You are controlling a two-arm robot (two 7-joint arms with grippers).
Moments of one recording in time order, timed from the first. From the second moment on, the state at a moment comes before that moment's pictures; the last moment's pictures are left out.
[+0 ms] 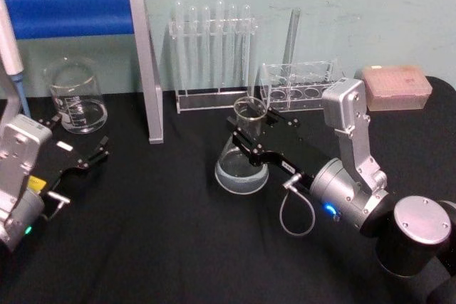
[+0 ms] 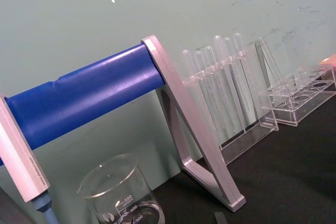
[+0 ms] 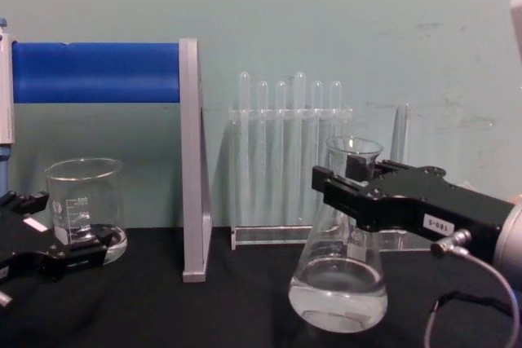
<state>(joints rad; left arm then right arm) -0.20 0.60 0.45 -1.41 -0.25 -0.12 0.03 0.18 0.27 -0.37 -1.54 0.28 -0.02 0.35</state>
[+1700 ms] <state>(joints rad) -0.20 0.60 0.45 -1.41 -0.25 -0.12 0.03 0.18 0.26 -0.42 -1.56 0.28 -0.03 0.38</state>
